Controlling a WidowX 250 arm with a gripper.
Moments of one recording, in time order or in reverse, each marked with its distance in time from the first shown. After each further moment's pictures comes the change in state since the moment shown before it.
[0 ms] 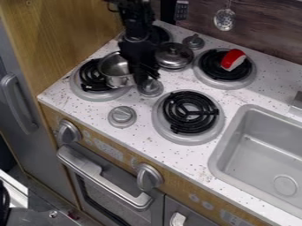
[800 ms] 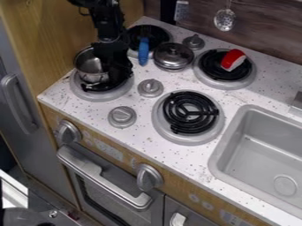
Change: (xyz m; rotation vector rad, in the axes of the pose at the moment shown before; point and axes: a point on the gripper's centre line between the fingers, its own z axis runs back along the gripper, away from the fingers) arm -0.032 0.037 -0.018 -0.014 0.054 0.097
